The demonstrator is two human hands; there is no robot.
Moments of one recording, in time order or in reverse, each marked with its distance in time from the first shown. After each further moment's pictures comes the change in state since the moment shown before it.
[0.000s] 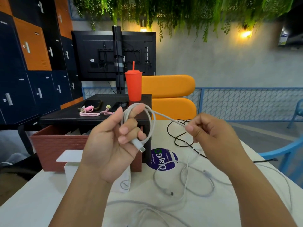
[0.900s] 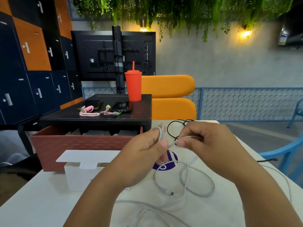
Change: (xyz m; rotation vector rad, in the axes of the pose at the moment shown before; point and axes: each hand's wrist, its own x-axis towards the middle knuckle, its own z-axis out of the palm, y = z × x) left_hand -0.002 -0.031 0.014 1.346 0.043 0.034; right_hand -0.006 -0.016 -0.004 -0.185 -0.197 -0.096
